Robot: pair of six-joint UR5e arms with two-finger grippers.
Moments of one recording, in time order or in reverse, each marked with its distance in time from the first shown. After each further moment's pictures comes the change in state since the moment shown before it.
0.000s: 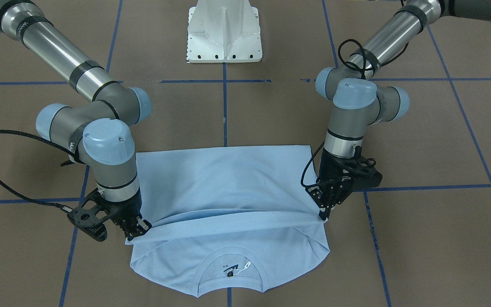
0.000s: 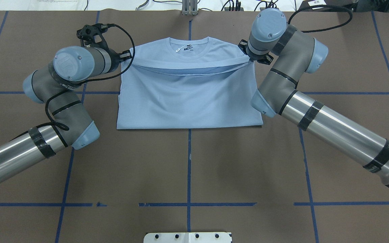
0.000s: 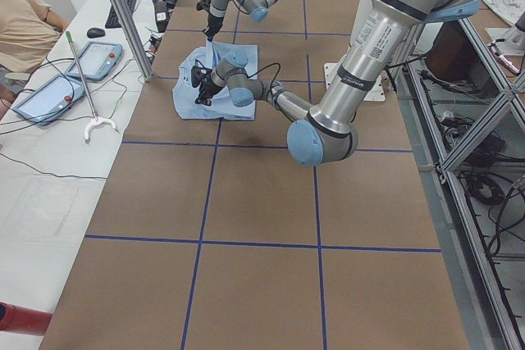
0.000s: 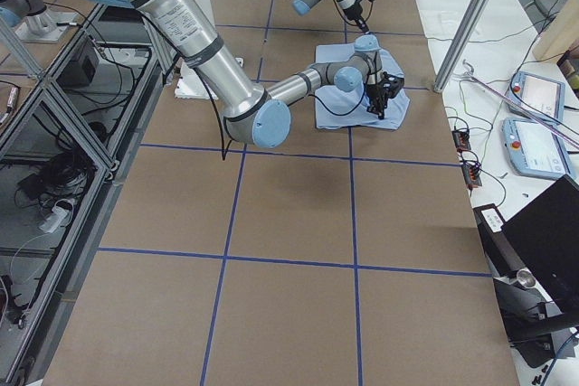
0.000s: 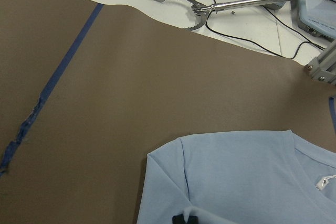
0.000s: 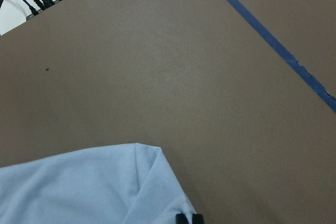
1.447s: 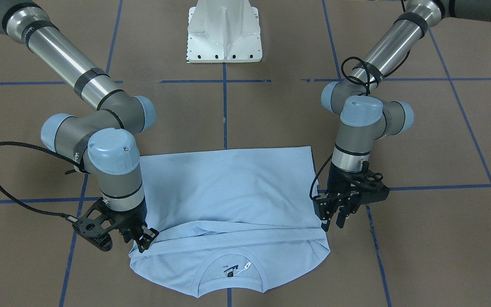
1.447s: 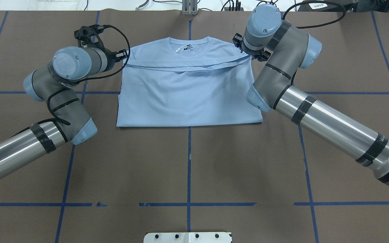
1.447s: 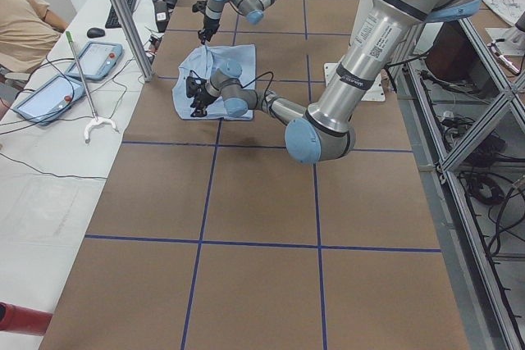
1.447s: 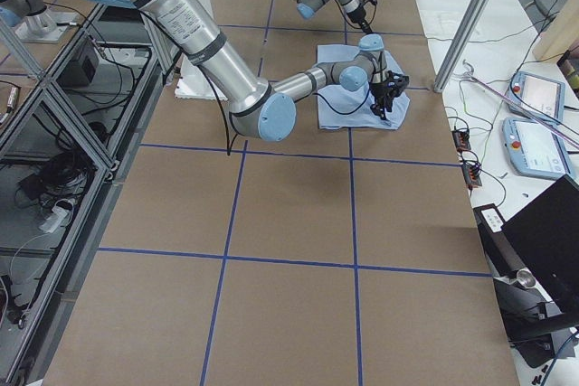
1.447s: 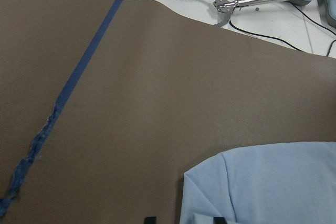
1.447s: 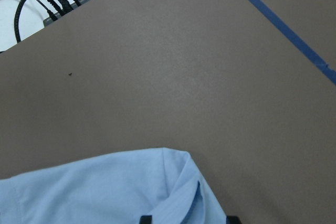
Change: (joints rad) left arm -0.016 -0.010 0.078 -0.087 -0.010 0.010; right arm 0.003 0.033 -0.026 0.028 0.017 0.006
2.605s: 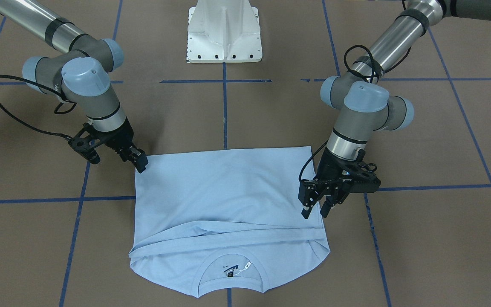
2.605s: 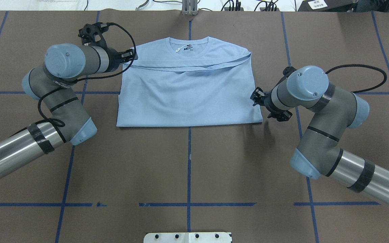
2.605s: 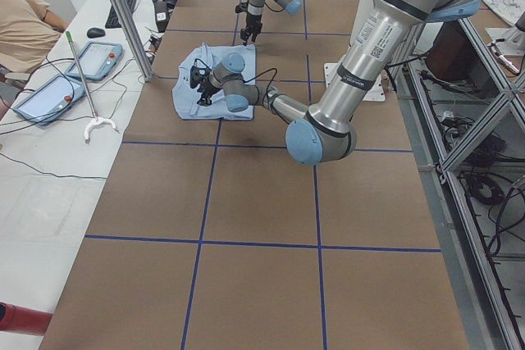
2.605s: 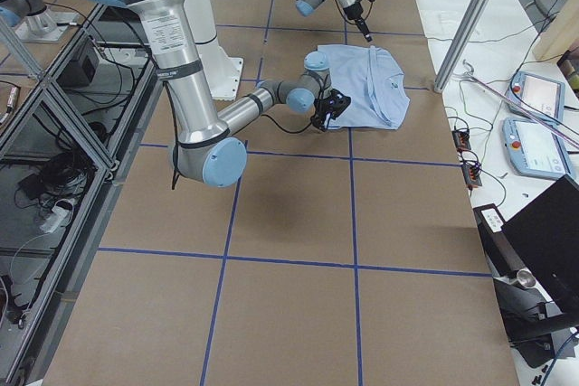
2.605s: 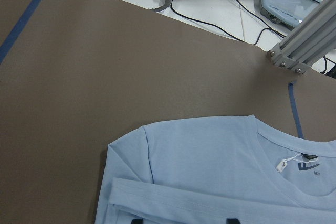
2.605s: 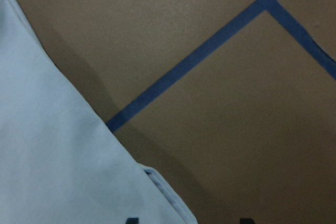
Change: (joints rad) left arm -0.001 0.011 -0.051 -0.064 -0.102 0.001; right arm -0.167 -0.426 0.495 -0.013 0.091 0.234
